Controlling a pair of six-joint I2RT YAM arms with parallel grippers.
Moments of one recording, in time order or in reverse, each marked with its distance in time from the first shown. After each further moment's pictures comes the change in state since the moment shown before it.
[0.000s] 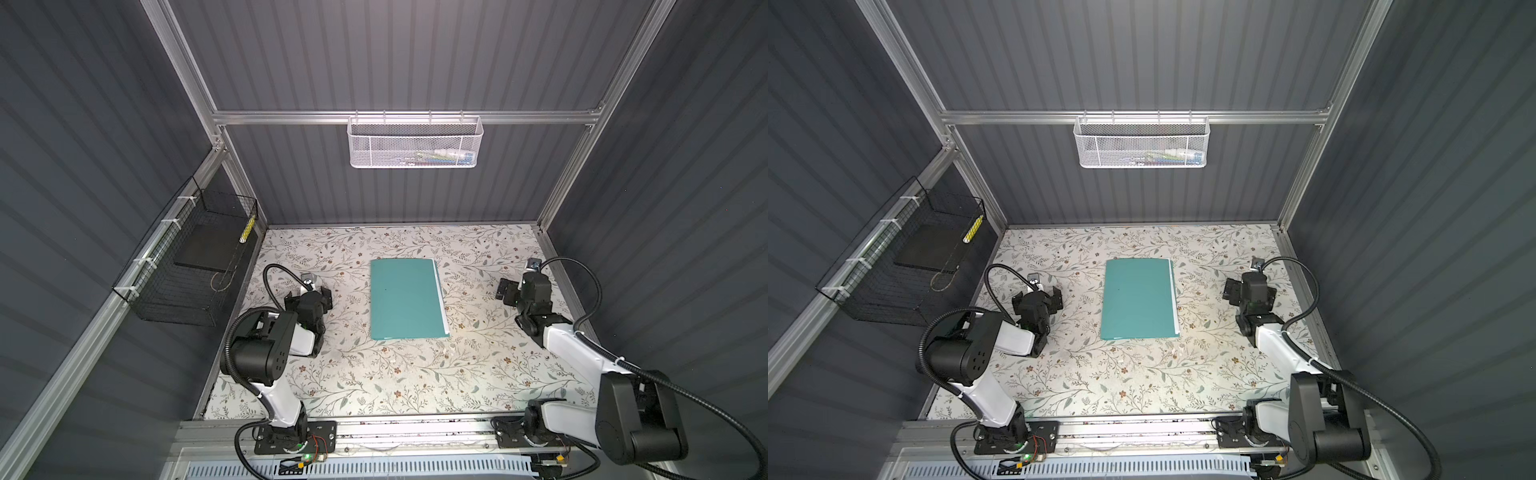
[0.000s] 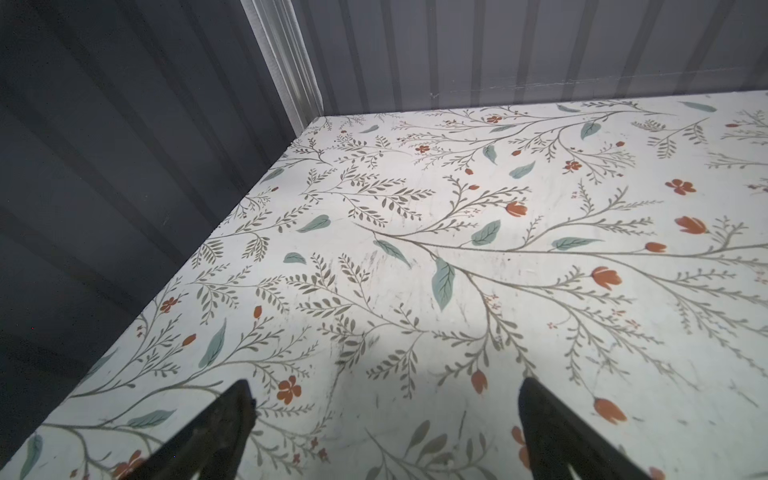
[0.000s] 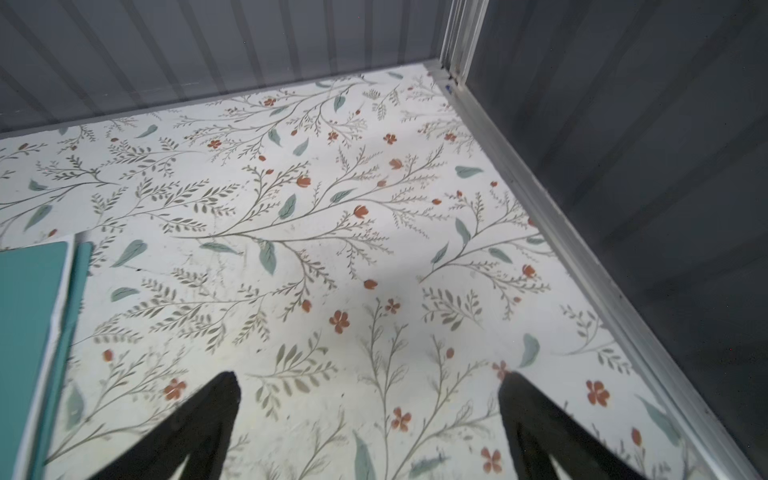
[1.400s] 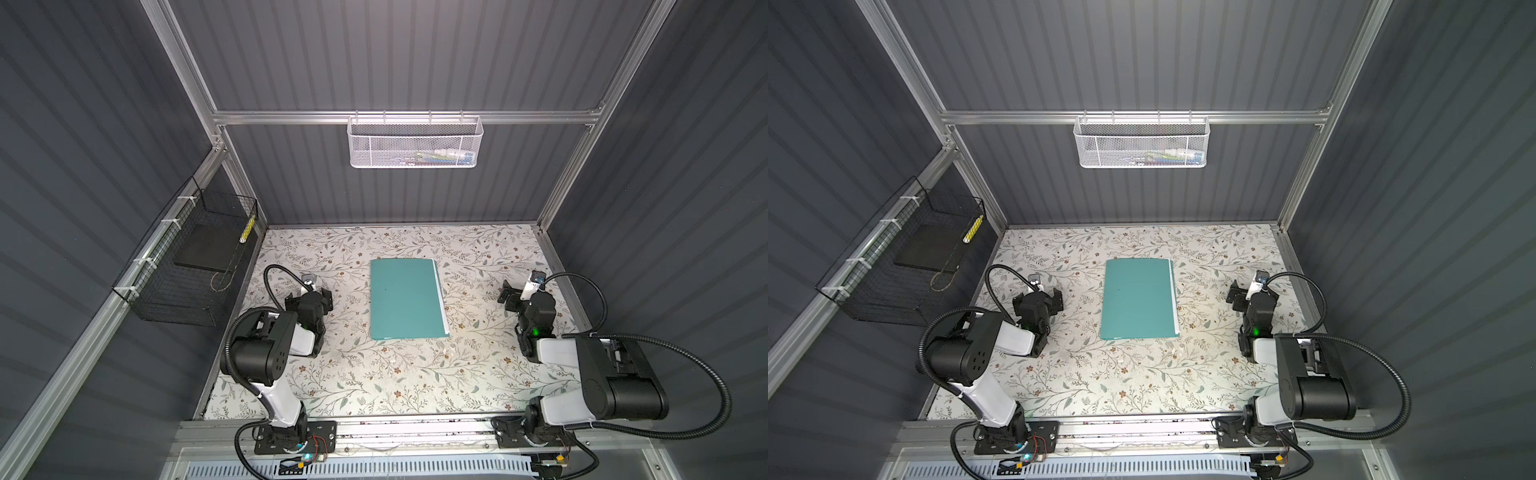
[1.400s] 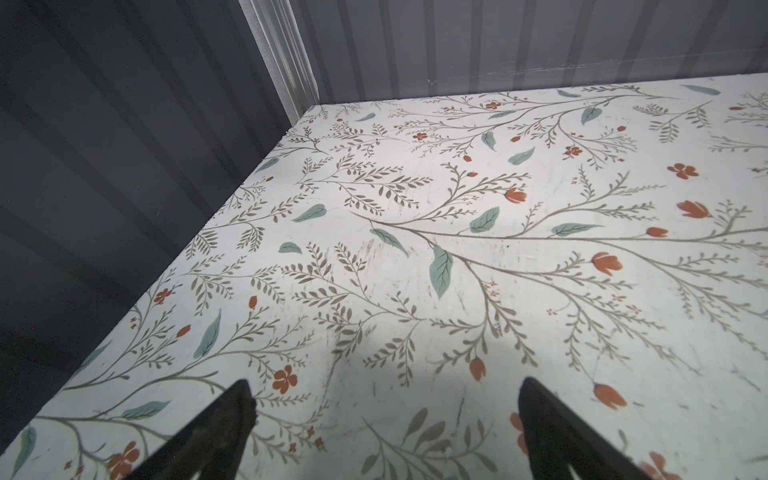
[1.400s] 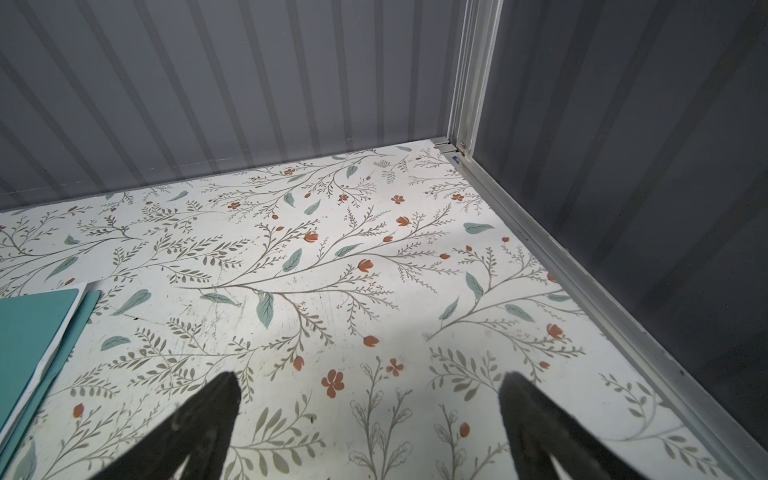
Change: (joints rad) left arm 0.000 0.000 0.000 -0.015 0.004 -0.006; right arm -0.087 0.179 -0.199 0.650 -0.144 -0.047
